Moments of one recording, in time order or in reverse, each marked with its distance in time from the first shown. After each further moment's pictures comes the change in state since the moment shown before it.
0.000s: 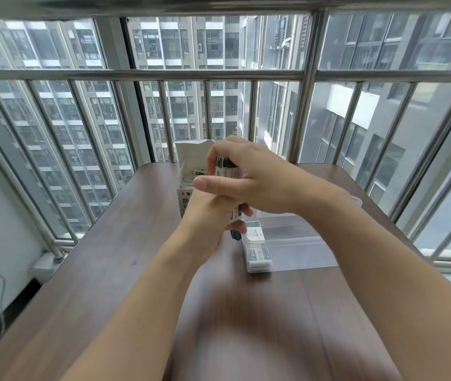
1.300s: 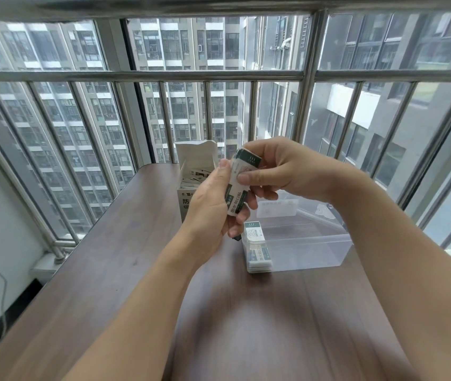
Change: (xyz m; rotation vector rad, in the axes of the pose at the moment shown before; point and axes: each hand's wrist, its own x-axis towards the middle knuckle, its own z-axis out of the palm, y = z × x) left_hand 0.001 -0.002 0.002 -0.137 -0.057 -0.041; right_hand -0.005 0.051 -0.020 0.589 -0.190 -0.004
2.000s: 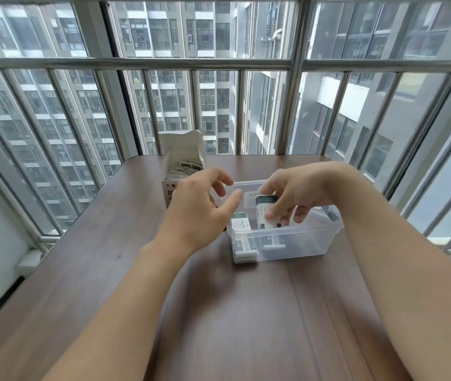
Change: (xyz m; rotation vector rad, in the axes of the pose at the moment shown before) left_hand 0.008 -0.025 -0.023 1.013 0.184 0.368; right_hand -0.018 0.047 -0.027 -0.179 -0.197 0.757
